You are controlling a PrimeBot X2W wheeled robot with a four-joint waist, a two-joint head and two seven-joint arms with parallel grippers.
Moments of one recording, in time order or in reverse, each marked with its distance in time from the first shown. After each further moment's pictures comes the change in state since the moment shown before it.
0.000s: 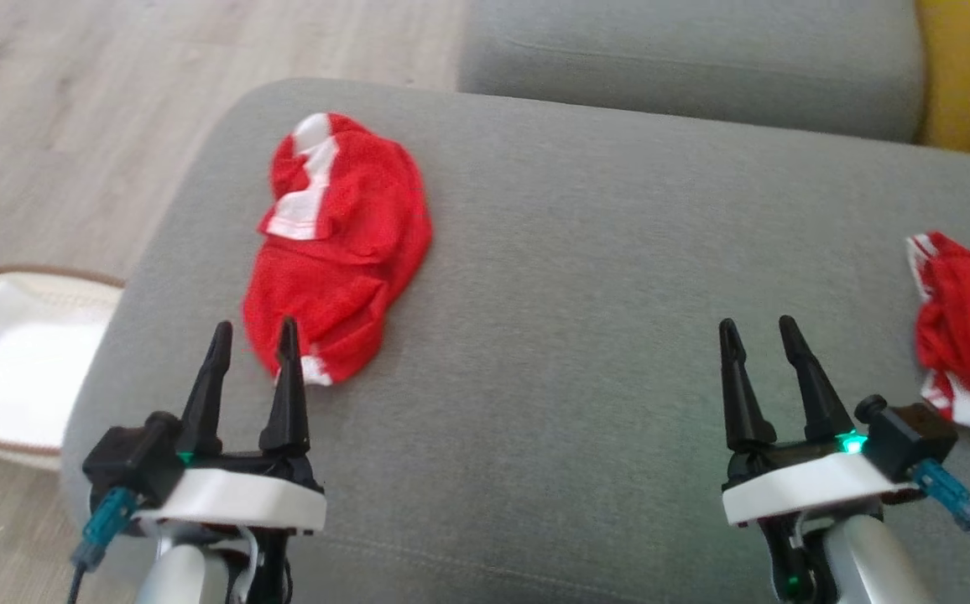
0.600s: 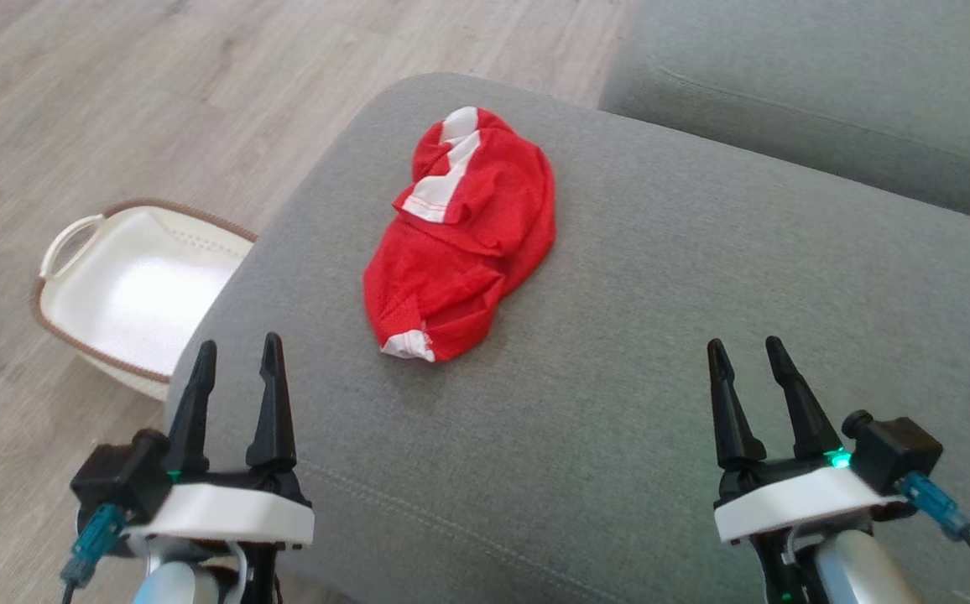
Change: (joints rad) left arm 0.034 0.001 0.033 0.000 0.003 0.005 0.000; right arm 0.019 0.001 0.028 0.026 0.017 0.000 0.000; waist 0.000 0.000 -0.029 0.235
